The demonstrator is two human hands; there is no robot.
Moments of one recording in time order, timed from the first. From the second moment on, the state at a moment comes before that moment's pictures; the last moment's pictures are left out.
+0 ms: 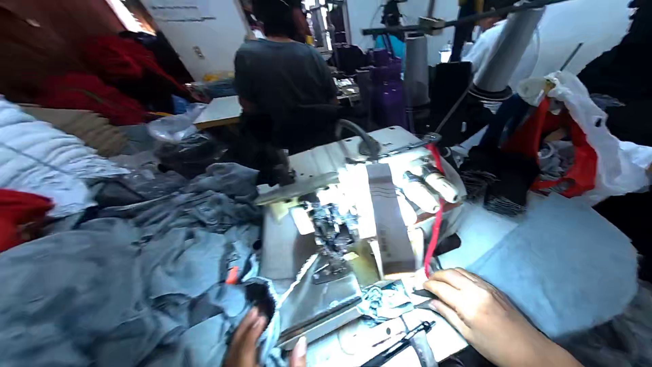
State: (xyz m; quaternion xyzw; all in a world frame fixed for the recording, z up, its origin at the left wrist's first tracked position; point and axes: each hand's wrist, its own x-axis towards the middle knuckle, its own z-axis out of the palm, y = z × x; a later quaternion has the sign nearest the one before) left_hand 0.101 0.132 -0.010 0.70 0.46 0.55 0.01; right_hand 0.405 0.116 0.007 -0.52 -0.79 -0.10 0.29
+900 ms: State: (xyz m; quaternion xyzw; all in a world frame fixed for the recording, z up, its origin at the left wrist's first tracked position) left_hand 0.117 0.131 -0.008 0.66 0.48 0.58 0.05; right_hand 0.289 0.101 0.142 -0.45 -0.86 -0.15 0.19
